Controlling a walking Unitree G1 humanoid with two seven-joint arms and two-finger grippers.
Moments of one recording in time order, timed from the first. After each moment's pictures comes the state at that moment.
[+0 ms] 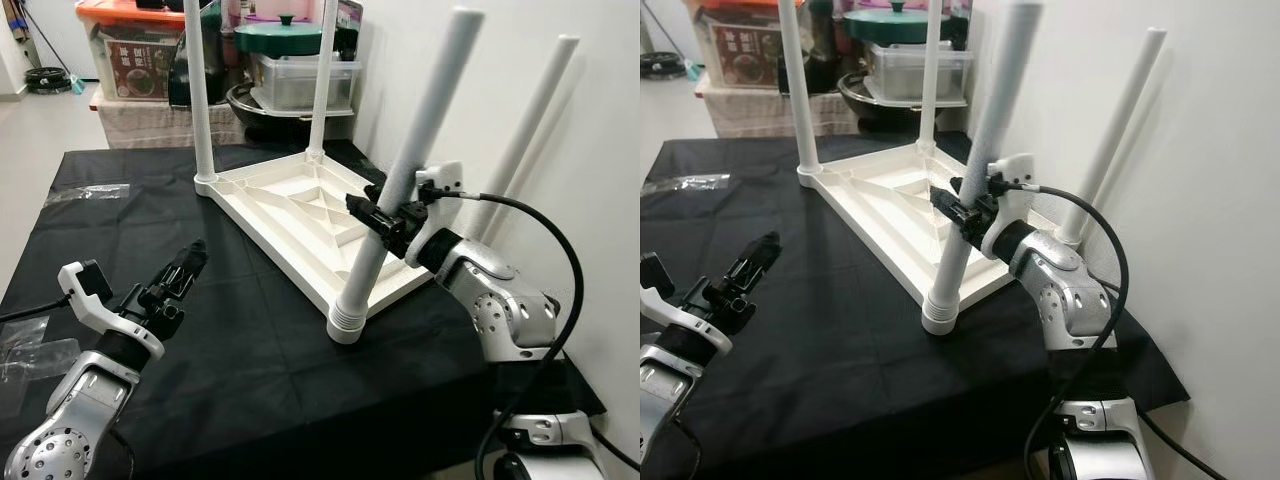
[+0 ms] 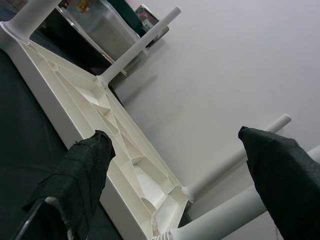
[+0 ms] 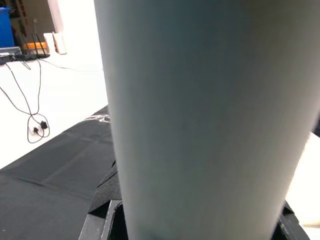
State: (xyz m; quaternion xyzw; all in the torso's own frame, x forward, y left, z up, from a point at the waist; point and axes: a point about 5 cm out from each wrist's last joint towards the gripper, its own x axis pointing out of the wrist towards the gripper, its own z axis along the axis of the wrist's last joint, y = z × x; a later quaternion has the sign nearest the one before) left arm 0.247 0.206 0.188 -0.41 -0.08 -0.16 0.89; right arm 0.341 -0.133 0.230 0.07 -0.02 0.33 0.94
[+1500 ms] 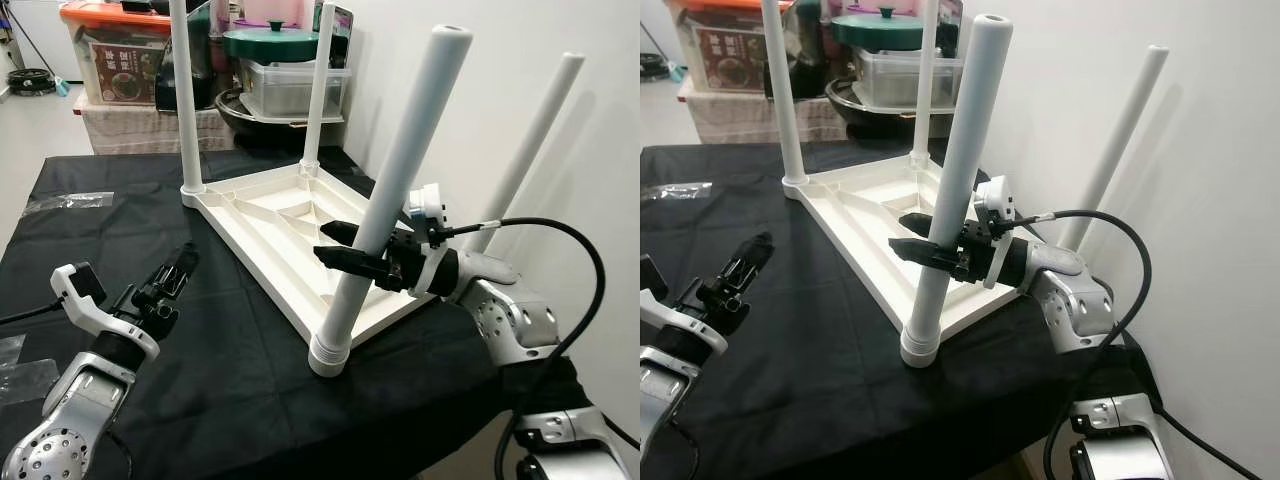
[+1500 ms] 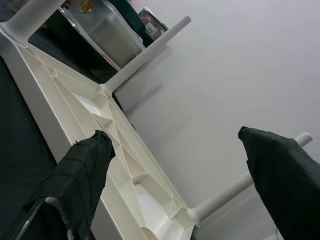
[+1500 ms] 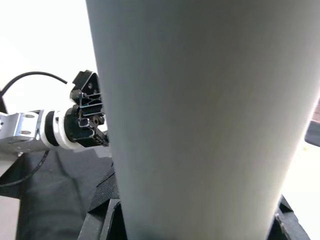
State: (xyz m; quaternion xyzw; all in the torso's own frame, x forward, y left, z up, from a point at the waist) left arm 0.247 0.213 0.185 -0.42 -0.09 -0.14 0.89; right arm 0.324 -0.122 0.219 0.05 -0.04 0.62 0.79
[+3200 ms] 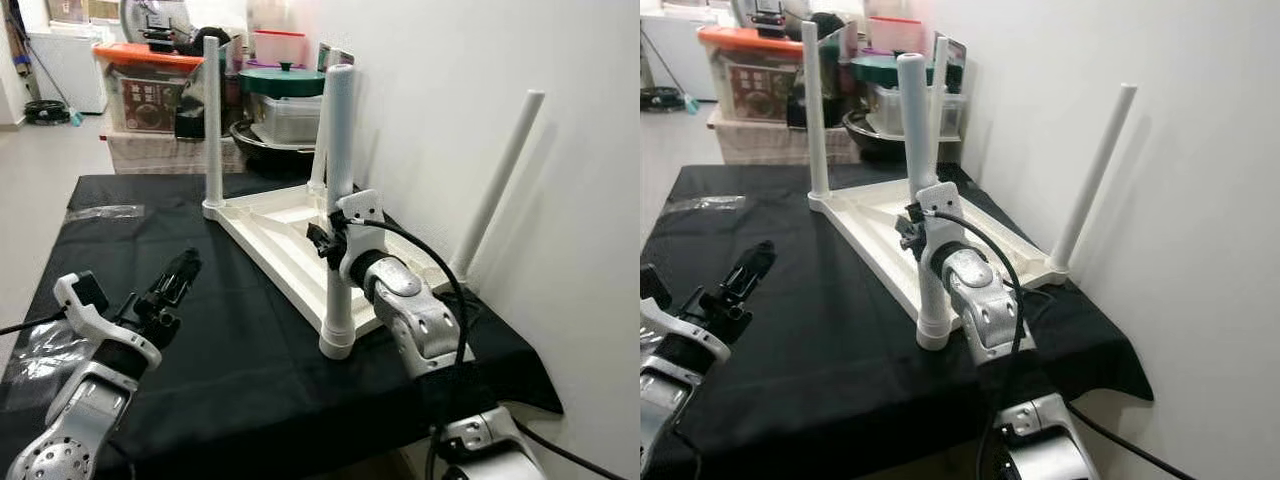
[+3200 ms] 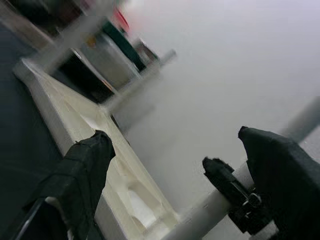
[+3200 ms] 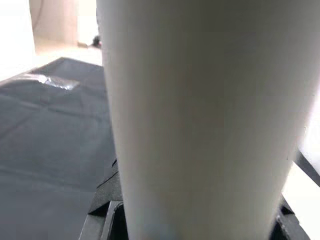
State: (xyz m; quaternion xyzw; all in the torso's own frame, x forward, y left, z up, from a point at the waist) left arm 0.245 0.209 0.181 -0.43 -0.08 -0.14 0.89; right arm 0.360 -0.088 0.185 -0.05 0.07 0.15 0.99
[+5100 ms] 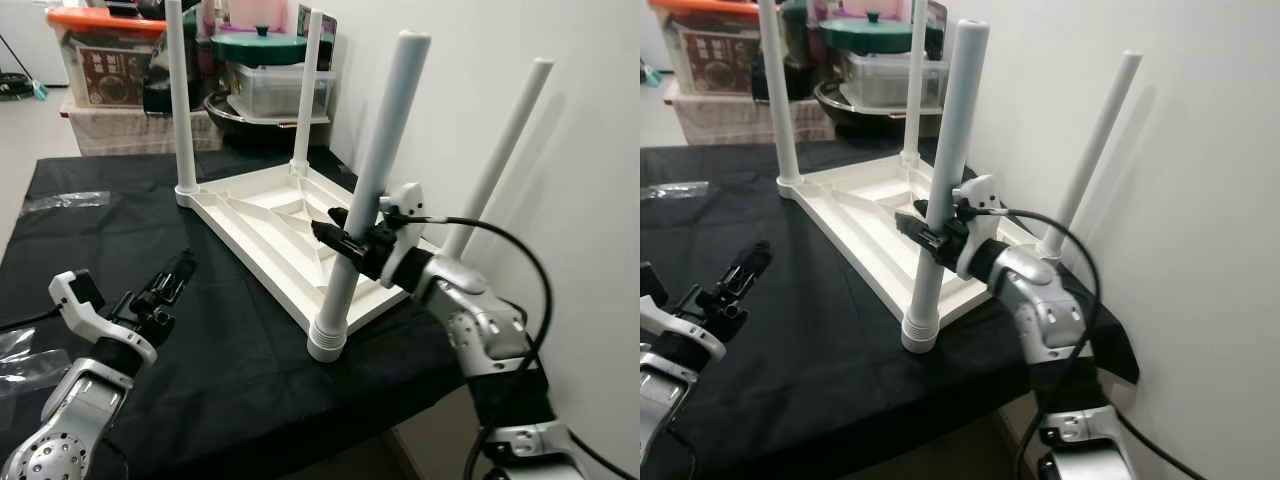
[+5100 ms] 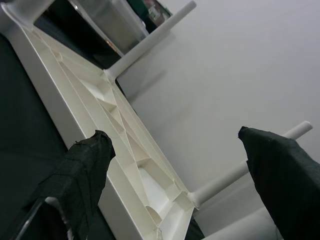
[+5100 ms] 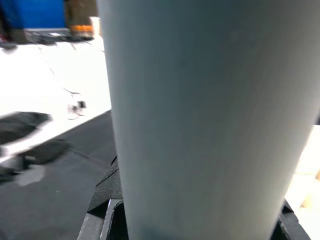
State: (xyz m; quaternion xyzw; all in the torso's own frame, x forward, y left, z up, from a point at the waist) left arm 0.247 0.214 0.175 -0.42 -0.07 -0.13 0.90; right arm 0.331 -0.109 0.212 0.05 -0.02 0.47 0.88
